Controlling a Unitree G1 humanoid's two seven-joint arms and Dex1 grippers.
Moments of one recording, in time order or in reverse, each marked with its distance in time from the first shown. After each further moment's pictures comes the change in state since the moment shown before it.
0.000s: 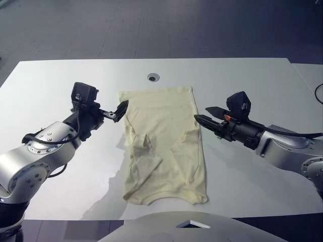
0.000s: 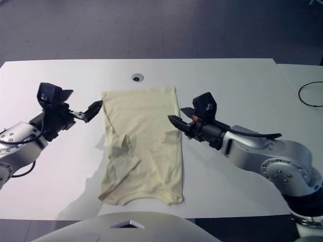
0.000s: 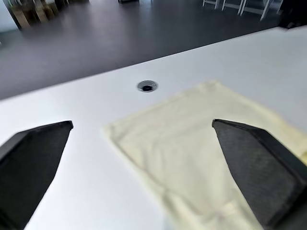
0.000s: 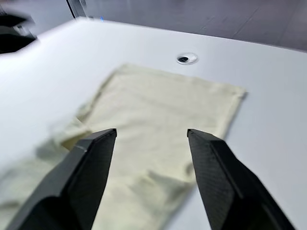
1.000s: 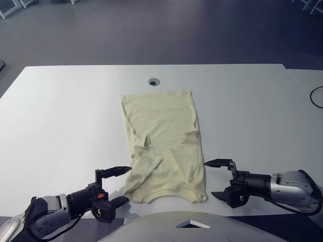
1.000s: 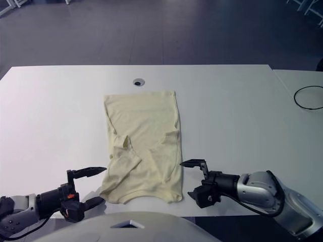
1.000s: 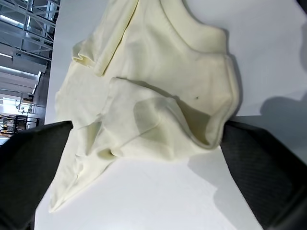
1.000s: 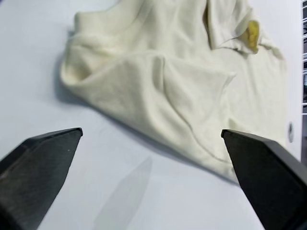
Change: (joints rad) left arm 0.540 -0.092 -0.065 0.337 1.276 -1.282 -0.518; right arm 0.475 -0.041 0.176 0.199 -1.456 -1.113 0.685
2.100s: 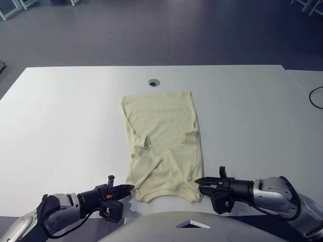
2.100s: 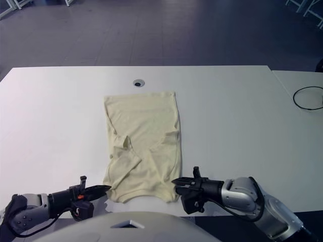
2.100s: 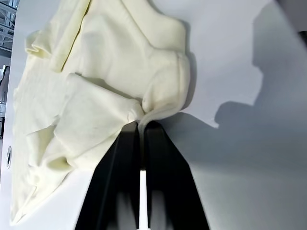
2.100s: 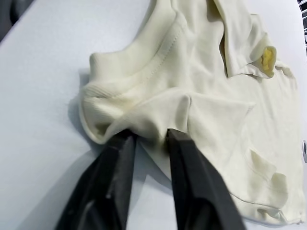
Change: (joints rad) left arm -0.042 -0.001 -0.081 -0.038 0.006 0.133 -0.111; right arm -0.012 0.159 0.070 0.011 -0.110 0.006 0.070
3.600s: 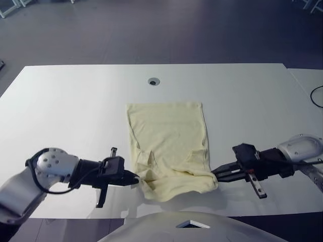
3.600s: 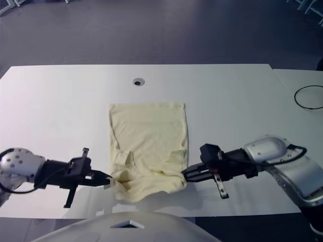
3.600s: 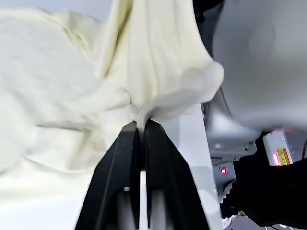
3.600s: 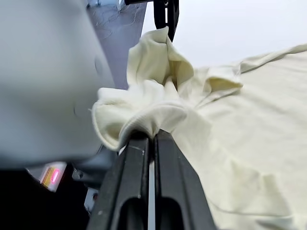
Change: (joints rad) left arm -0.477 0.143 0.051 -0.290 -1.032 1.148 -0.603; right arm -0.410 -0.115 -0.245 -0.037 1.166 0.928 0.559
